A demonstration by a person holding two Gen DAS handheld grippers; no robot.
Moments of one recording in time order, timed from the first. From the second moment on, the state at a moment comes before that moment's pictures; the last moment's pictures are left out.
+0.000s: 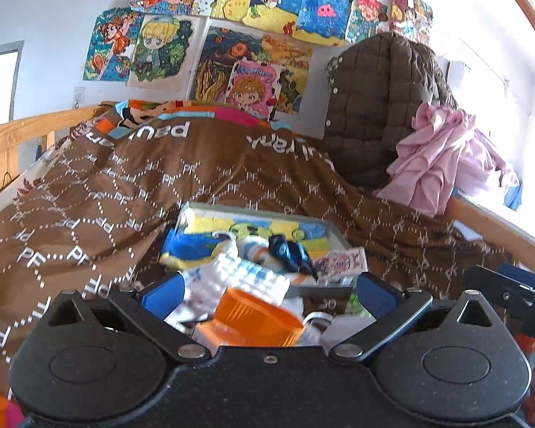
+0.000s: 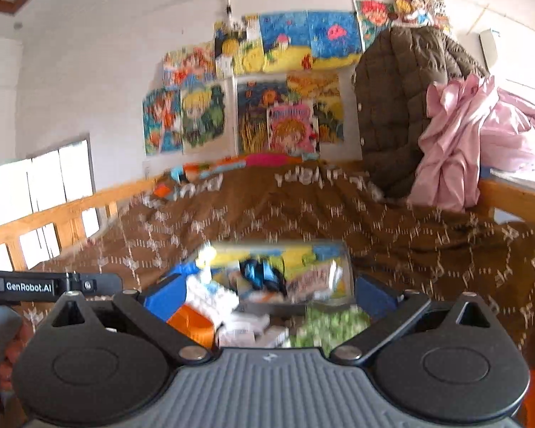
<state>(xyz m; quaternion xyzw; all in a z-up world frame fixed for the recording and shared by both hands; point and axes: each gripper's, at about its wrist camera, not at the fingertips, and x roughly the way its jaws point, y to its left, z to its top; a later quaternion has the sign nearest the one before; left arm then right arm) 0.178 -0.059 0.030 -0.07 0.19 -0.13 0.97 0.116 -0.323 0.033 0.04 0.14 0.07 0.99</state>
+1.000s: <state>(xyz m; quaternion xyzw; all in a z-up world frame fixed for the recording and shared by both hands) 0.174 -0.051 -0.049 -0.01 0.26 -0.13 0.96 0.146 -0.294 -0.022 -0.01 0.28 0.03 0.96</state>
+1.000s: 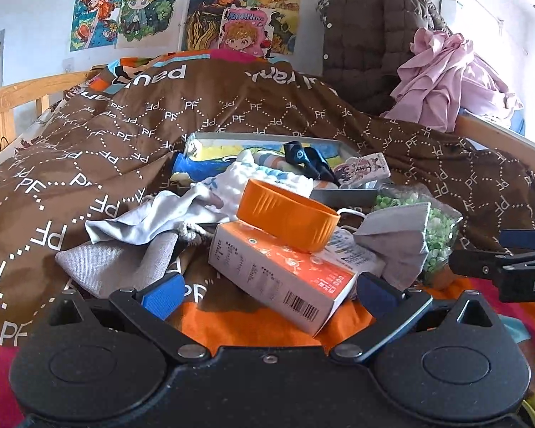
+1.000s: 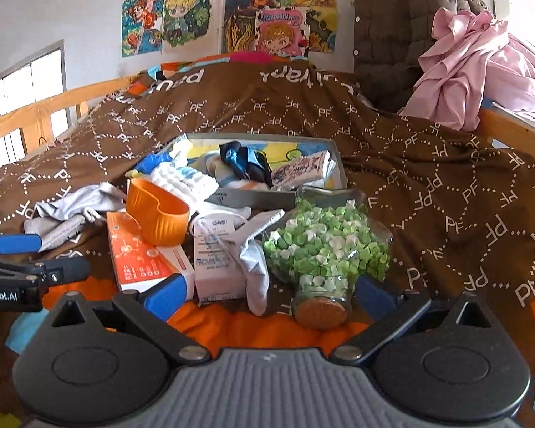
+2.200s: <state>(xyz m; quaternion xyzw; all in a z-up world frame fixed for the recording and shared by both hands) 0.204 -0.038 -0.052 -0.02 0.22 -0.10 0.97 0.165 -0.286 -0.030 -0.02 0.26 0.04 0.96</state>
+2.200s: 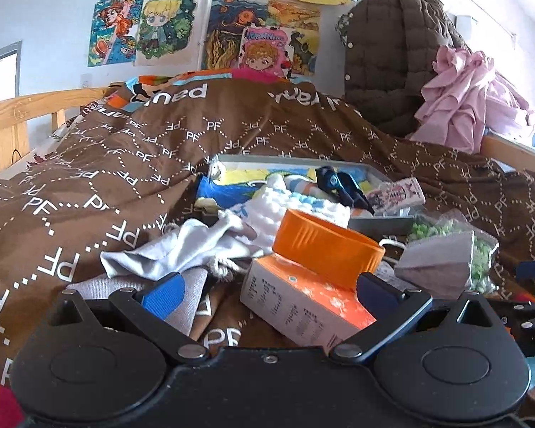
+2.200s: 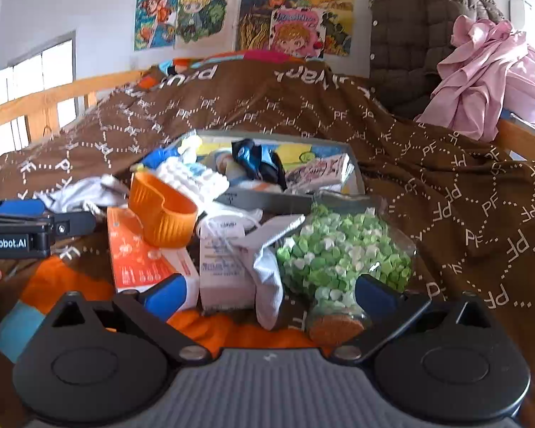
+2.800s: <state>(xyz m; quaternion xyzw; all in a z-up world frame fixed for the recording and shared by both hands) 0.216 -0.050 -0.042 -0.02 0.20 -0.11 0.97 0.192 -0.305 -0.025 0.01 0.21 0.03 0.98</state>
